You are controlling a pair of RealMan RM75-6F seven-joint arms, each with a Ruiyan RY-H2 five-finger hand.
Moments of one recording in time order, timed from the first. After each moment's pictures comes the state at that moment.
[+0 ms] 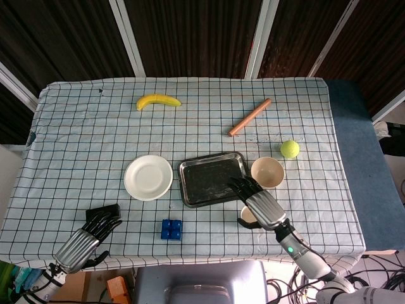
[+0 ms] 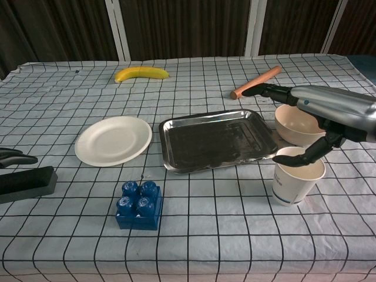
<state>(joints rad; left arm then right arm) -0.26 -1.29 0.16 -1.42 1.87 1.36 -0.07 0.48 -1.41 0.09 -1.66 -1.54 1.05 -0.12</state>
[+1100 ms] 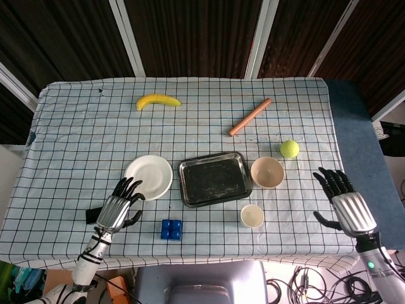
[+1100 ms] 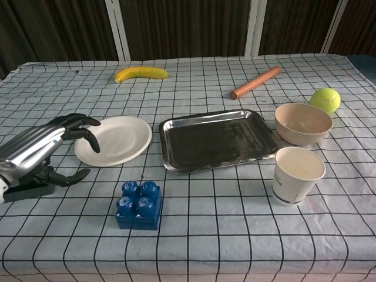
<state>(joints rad) -0.41 -1.76 -0.09 -1.12 1.59 1.27 0.02 0.24 -1.10 -0.01 -1.58 -1.57 1.37 0.06</state>
